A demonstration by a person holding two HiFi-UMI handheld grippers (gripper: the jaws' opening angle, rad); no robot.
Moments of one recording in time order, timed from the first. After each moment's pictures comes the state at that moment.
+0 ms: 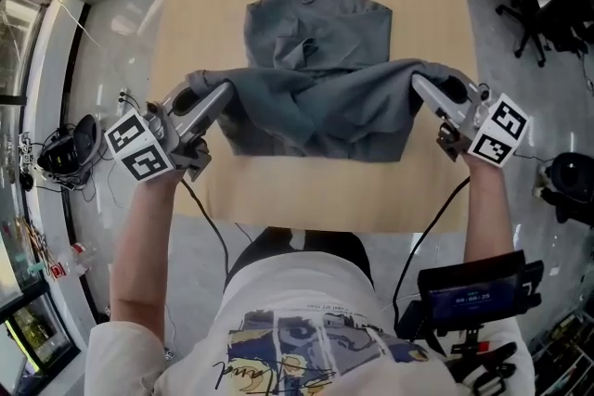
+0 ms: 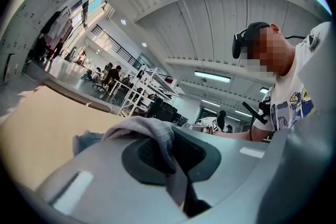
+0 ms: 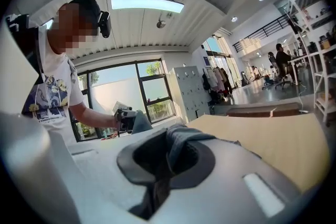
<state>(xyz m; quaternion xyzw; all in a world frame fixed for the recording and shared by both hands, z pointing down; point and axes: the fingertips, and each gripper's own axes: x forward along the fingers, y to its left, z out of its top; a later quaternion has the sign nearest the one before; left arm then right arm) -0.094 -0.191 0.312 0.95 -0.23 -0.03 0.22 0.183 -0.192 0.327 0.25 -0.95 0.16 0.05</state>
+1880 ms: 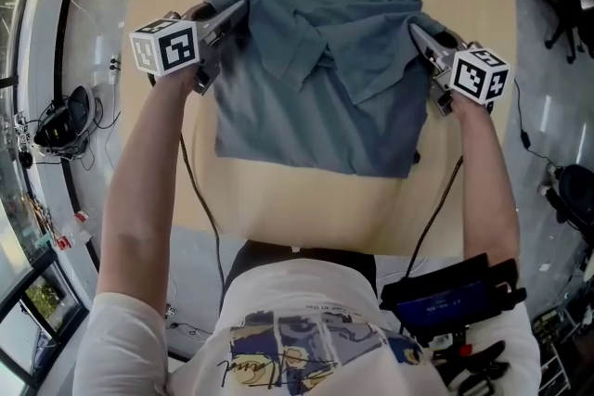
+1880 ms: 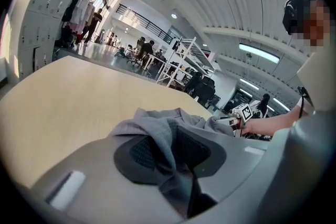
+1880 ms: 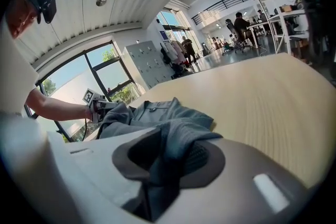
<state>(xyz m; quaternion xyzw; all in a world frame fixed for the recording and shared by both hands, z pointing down) -0.090 -0.414 0.518 0.88 -0.34 0.14 0.31 0.230 -0.381 0.558 0.37 -0.86 0.33 0.14</state>
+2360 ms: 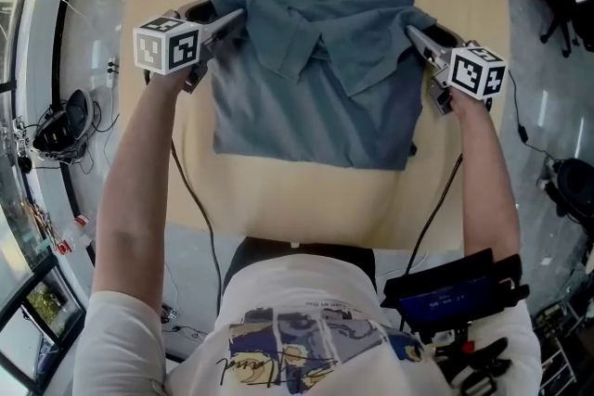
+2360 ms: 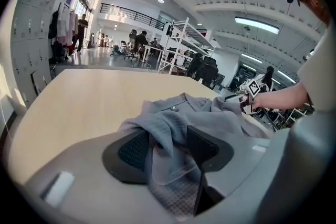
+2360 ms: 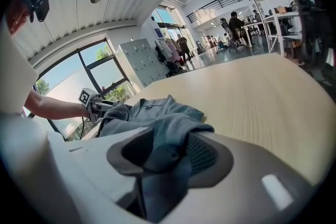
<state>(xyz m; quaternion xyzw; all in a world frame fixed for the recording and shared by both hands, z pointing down) -0.097 -0.406 0.534 0.87 -0.34 0.26 0.25 0.248 -0.370 0.560 0.40 -0.84 0.34 0.16</state>
